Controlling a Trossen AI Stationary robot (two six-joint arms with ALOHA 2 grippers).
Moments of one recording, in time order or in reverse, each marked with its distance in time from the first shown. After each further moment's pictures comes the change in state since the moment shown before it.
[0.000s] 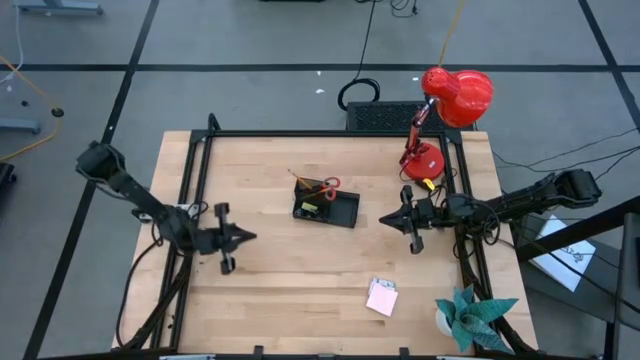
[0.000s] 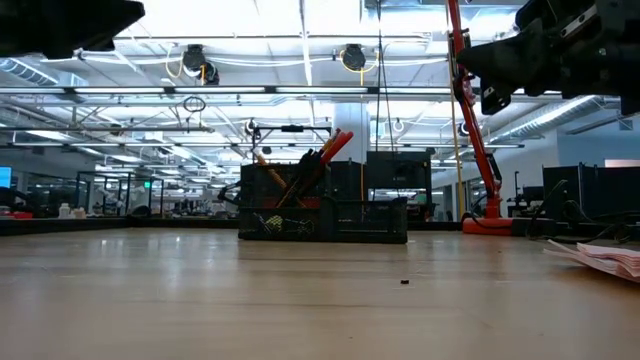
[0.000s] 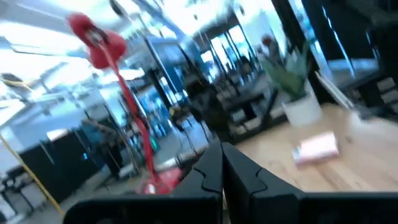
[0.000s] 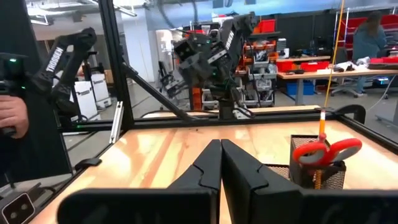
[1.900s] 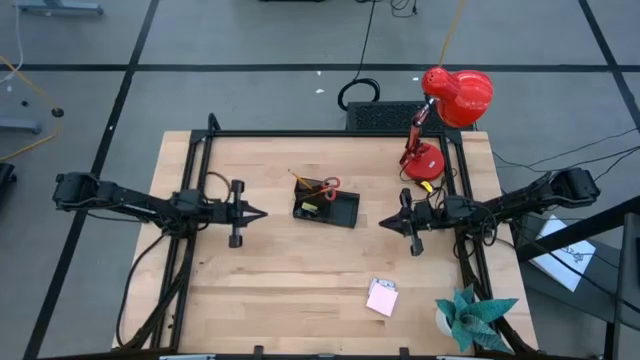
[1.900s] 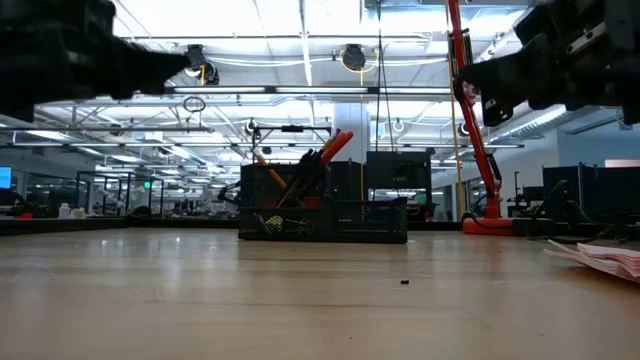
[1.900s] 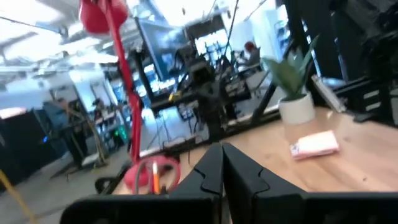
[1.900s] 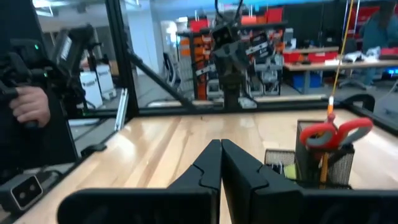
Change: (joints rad) left arm 0.652 -0.101 -0.035 -0.153 0.723 -0.282; right arm 0.000 0.051 -0.036 0.047 -0.029 0.002
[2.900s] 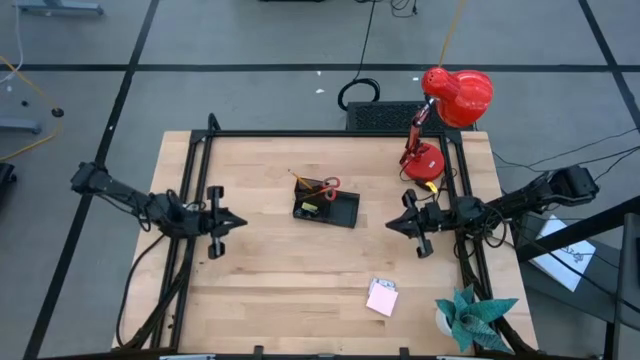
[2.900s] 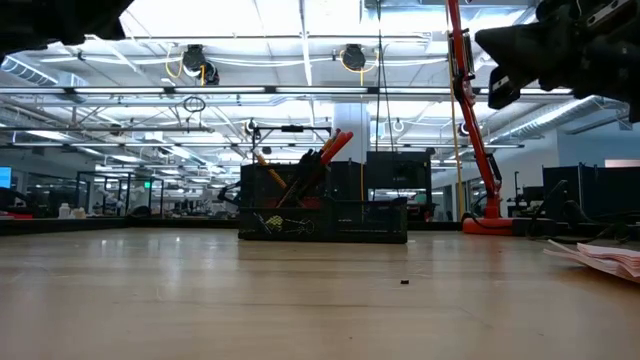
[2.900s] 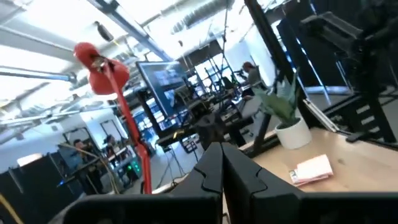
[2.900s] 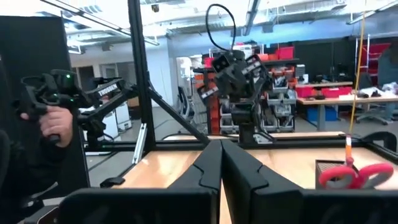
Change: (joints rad) left arm -0.377 -0.471 0.076 -0.452 -0.323 0.223; right arm 0.052 0.000 -0.025 0.203 -0.001 -0.003
